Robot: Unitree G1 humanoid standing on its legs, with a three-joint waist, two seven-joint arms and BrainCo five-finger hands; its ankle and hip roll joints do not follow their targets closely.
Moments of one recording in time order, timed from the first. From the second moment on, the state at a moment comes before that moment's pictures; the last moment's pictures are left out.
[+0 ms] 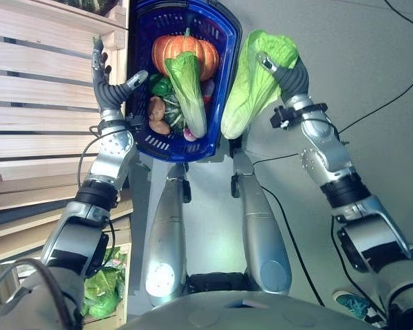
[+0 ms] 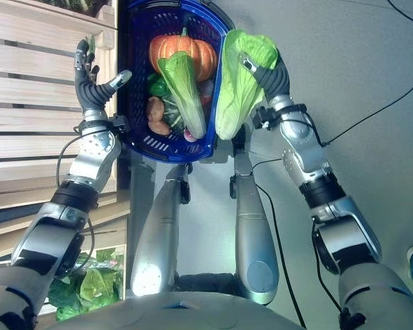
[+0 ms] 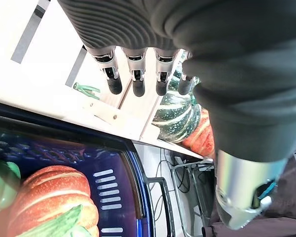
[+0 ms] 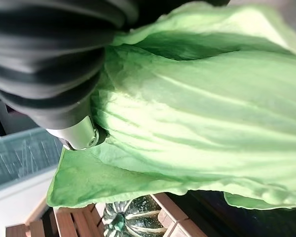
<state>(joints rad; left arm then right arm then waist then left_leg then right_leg) -0.68 0.48 -0.26 0.55 -0.31 -0.33 0.52 -0.81 -0.49 0.37 0.33 0.65 -0.10 -0.11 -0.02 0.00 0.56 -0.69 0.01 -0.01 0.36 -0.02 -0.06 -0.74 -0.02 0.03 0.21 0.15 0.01</state>
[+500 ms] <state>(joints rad) -0.80 0.49 -0.37 0.61 -0.32 -0.35 0.46 -1.11 -0.45 0.45 0.72 0.67 -0.02 -0.12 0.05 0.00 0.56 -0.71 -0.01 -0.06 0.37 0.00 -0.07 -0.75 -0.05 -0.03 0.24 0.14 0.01</state>
